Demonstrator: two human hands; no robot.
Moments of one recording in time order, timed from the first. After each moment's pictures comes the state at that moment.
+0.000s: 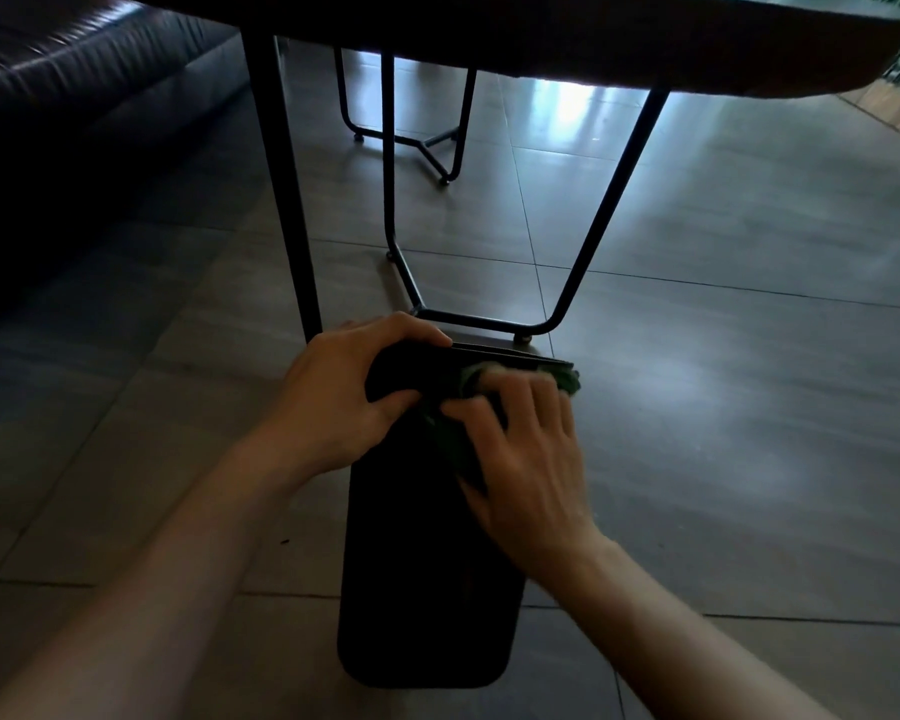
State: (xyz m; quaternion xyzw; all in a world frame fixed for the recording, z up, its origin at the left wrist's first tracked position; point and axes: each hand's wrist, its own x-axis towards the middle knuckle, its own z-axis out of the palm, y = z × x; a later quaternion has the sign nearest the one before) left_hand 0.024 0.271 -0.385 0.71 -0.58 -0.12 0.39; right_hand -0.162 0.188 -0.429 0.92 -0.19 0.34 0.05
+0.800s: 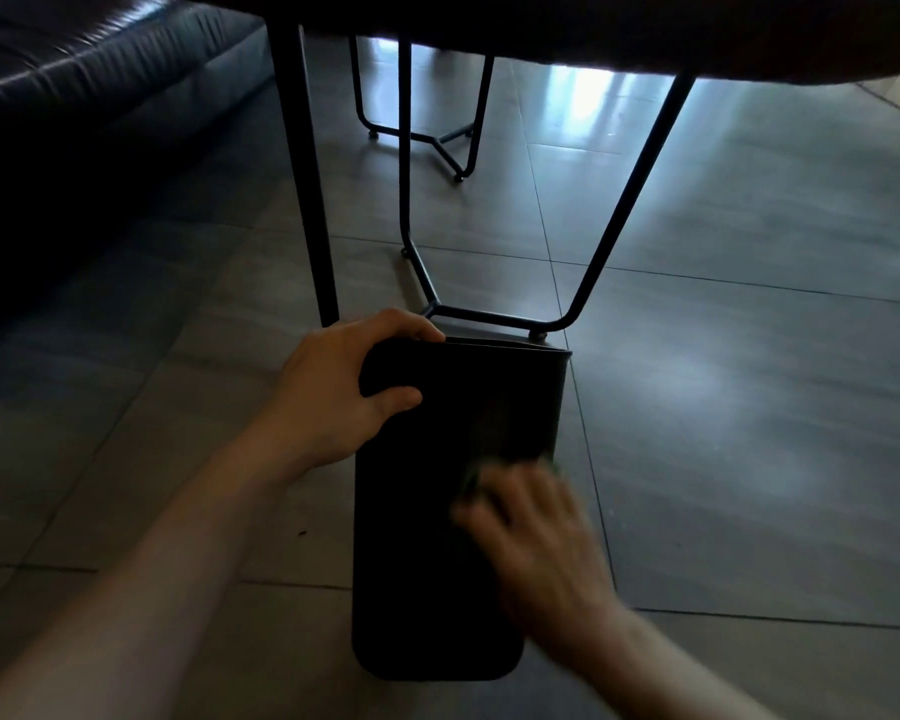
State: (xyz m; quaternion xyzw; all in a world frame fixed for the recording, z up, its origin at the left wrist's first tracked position) left_hand 0.033 0.286 -0.386 0.72 -0.56 -0.13 0.40; right_hand -0.199 0.226 -0.473 0.95 -0.11 0.29 0.05
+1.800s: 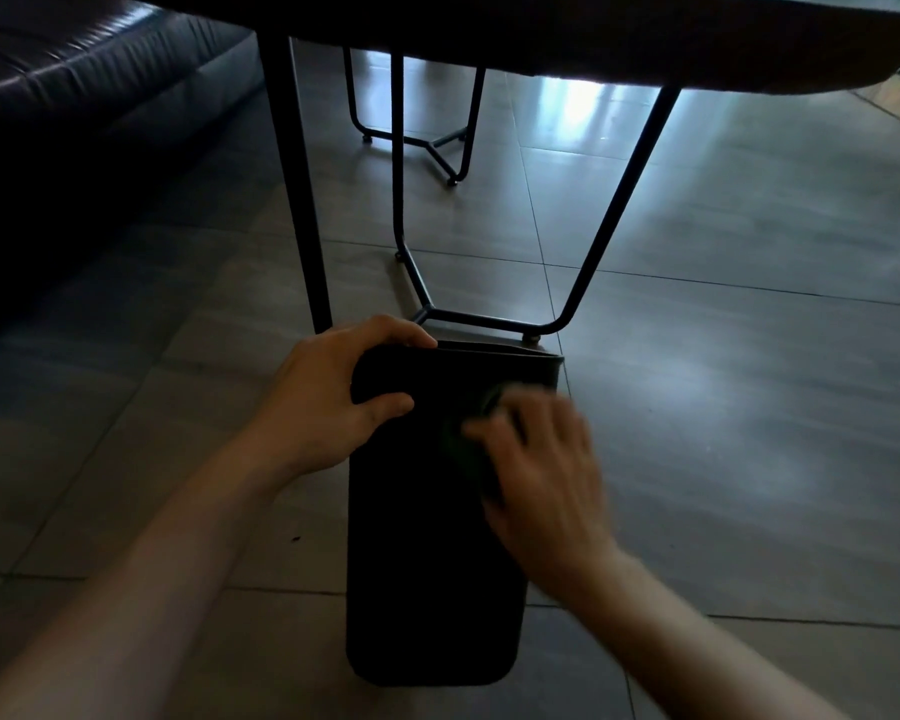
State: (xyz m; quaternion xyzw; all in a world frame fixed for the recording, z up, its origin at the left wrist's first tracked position) left_hand 0.034 0.286 -0.384 0.72 -0.56 -0.14 0.40; right_hand -0.175 0.201 -0.432 0.92 -0.21 0.32 0.03
